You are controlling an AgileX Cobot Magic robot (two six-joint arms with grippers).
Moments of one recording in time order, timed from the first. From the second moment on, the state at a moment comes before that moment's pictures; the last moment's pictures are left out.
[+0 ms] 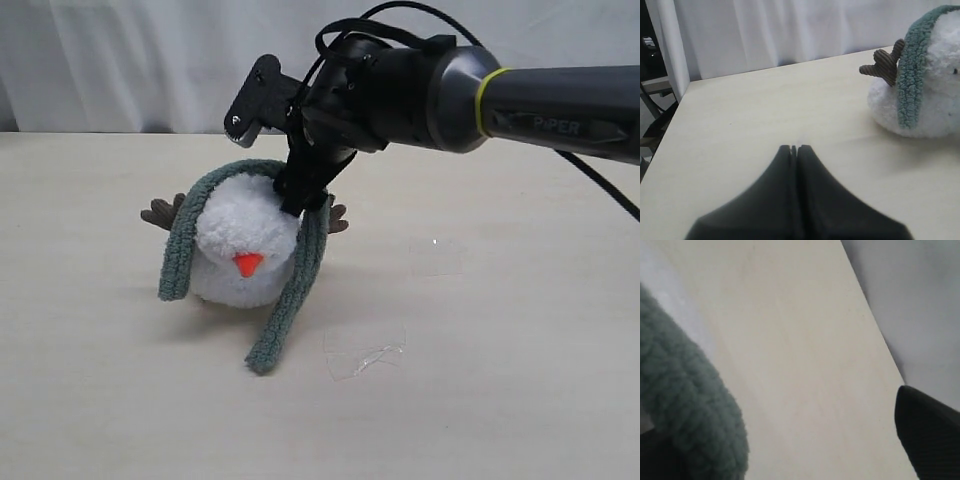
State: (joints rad) left arm -0.12 0.00 0.00 -0.01 0.34 0.16; right arm 0.67 2.04 -1.62 -0.68 0.65 -0.01
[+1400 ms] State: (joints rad) left arm -0.12 0.00 0.00 -0.01 0.34 0.16; right arm 0.55 2.01 -1.71 -0.01 0.80 -0.33
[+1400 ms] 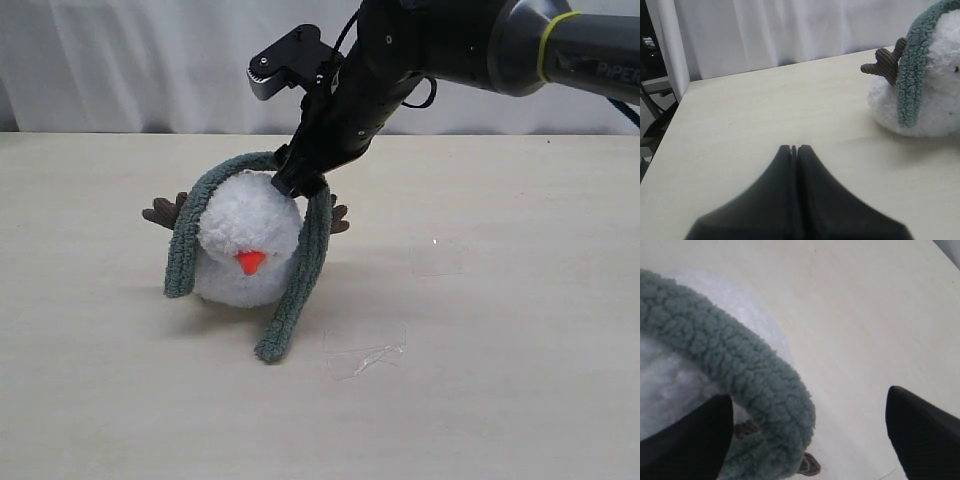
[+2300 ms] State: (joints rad) left arm -0.12 0.00 0.00 -0.01 0.34 0.16; right arm 0.56 1.77 -1.71 0.01 0.85 -0.32
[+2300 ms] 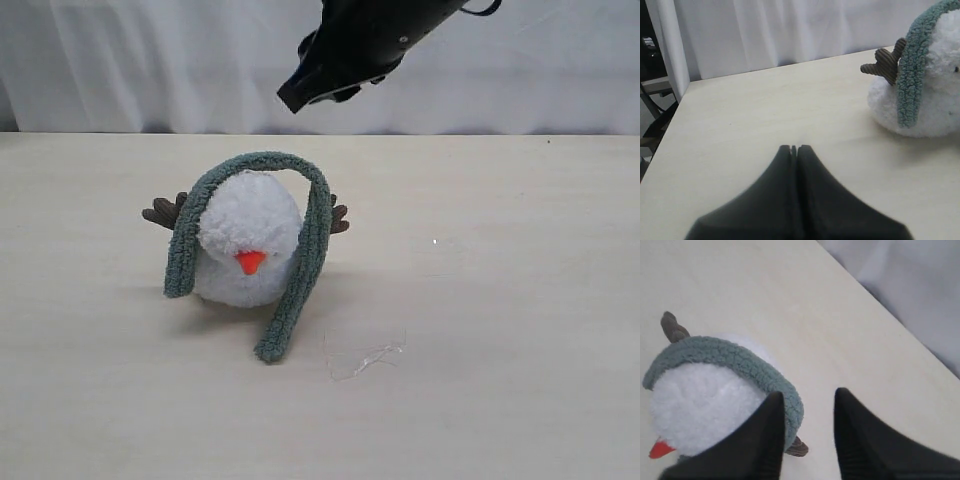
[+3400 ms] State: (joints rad) left arm -0.12 0.00 0.00 -0.12 -0.15 0.14; right arm 0.56 1.28 -1.05 0.43 0.24 -0.54
